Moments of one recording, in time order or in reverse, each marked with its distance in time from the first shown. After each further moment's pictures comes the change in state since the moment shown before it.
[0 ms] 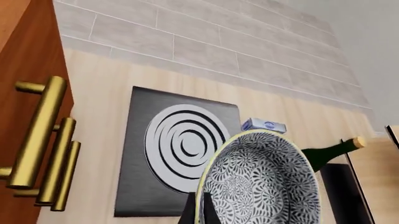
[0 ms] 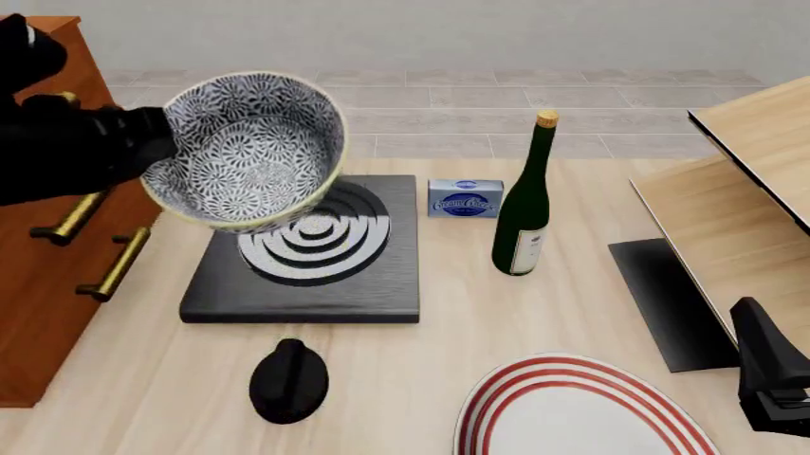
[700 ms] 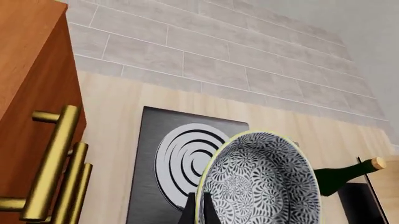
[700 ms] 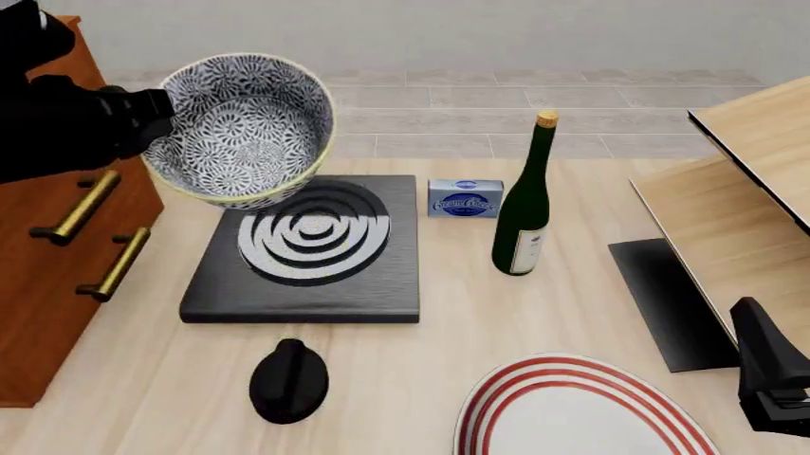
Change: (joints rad) left arm 0.059 0.085 -0.037 -0.090 0.054; right arm 0.000 0.000 0.000 0.000 0.000
